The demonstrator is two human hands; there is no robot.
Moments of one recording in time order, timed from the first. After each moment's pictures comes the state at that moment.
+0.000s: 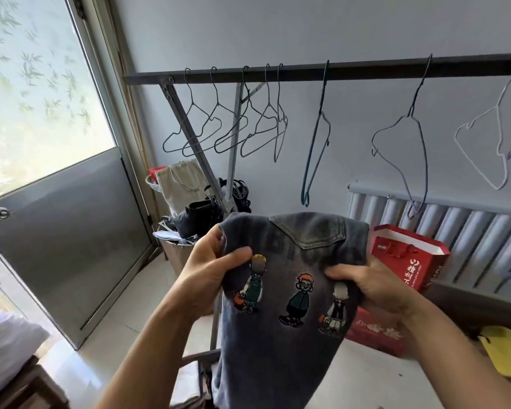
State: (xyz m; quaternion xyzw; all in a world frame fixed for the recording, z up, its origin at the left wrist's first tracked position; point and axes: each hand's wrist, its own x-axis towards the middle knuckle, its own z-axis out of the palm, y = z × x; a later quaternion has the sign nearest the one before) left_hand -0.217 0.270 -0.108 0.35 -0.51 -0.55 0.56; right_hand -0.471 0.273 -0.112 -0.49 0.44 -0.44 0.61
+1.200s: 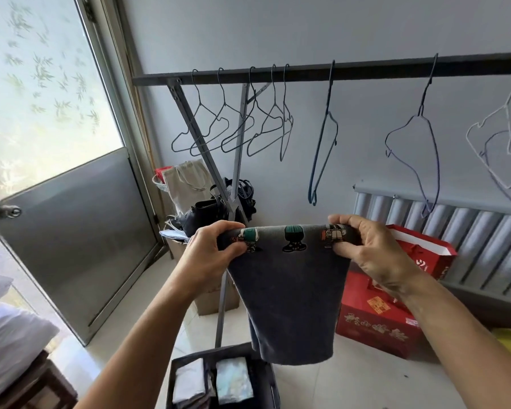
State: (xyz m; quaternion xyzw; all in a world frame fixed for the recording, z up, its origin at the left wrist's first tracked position) left_hand -0.200 0.263 -0.094 0.57 -0.67 -0.22 0.42; right_hand -0.470 0.254 -0.094 -0.62 0.51 -0.46 0.38
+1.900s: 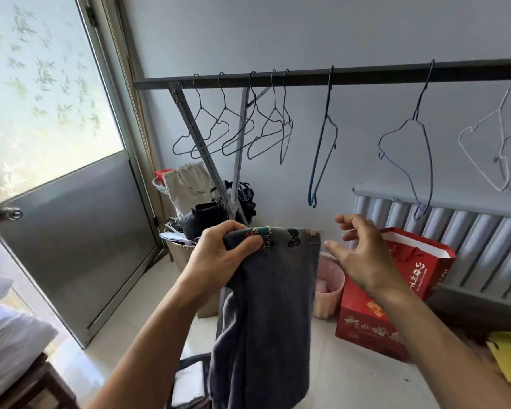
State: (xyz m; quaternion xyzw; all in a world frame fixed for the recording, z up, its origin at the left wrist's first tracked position) left_hand -0.221 0.279 -0.085 0.51 -0.61 -0.35 0.50; right_hand -0.454 0.258 -0.105 -0.63 0.59 -0.46 0.20
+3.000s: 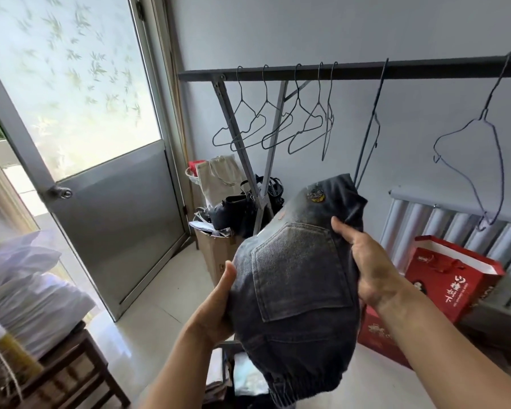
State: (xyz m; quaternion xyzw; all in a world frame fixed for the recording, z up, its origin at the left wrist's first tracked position) left_hand -0.168 0.299 -0.174 0.39 -0.32 -0.71 0.49; right_hand -0.388 0.256 -0.085 -0.36 0.42 -0.47 0.68
